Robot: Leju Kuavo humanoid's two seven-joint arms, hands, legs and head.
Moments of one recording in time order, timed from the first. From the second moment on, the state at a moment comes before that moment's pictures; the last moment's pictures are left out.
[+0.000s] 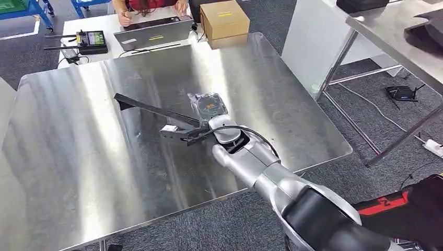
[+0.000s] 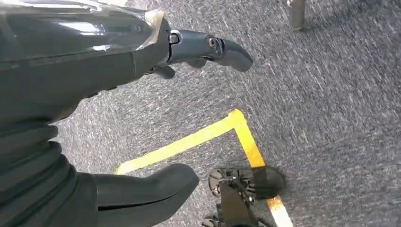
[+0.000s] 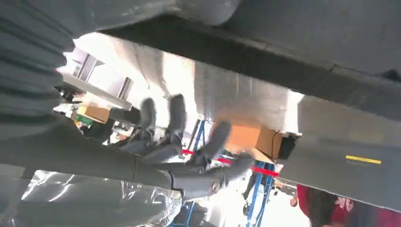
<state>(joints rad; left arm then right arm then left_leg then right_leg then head) -0.06 -0.03 0.14 -0.19 -0.43 0.13 -0.16 -0.91 0.17 0.79 -0.34 1.12 0.03 0.21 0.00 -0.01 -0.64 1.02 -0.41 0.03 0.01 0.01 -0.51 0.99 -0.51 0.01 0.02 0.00</state>
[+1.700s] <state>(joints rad) -0.05 -0.04 0.16 -0.19 -0.44 0.17 -0.18 -0.97 0.18 0.66 -0.39 1.09 -0.14 0.14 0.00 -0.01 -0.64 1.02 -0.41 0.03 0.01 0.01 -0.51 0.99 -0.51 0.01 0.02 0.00</state>
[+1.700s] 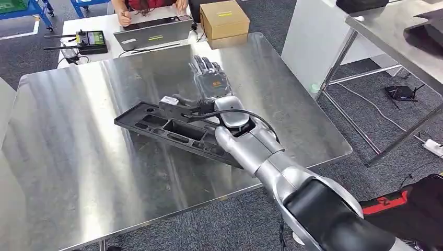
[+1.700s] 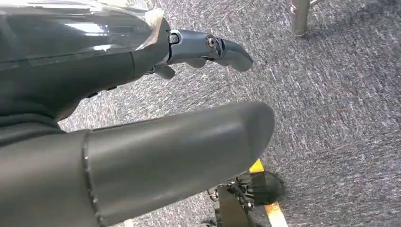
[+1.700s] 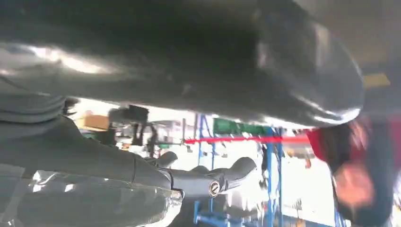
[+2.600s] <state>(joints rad) -0.02 -0.04 0.21 -0.19 -0.43 0.13 -0.26 -0.25 0.09 0.34 -1.80 -0.51 0.50 -0.34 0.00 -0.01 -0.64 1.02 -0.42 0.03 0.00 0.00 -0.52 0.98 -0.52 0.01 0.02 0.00</state>
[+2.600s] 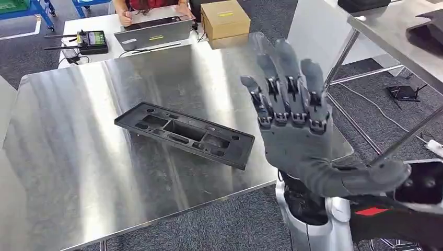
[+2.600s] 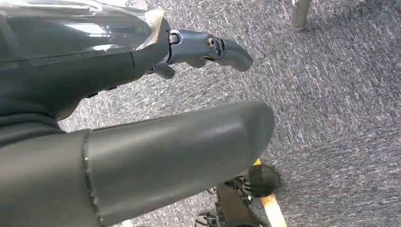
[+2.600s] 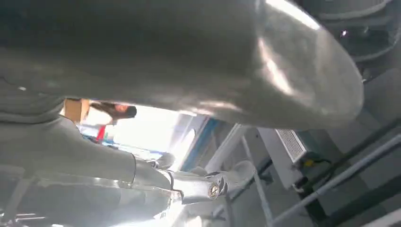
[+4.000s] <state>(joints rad) -0.04 -0.03 0.24 -0.19 -0.43 0.12 -0.26 -0.08 0.08 0.22 -1.92 -0.33 0.41 -0.41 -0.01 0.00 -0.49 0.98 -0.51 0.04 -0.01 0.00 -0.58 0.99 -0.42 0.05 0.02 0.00</state>
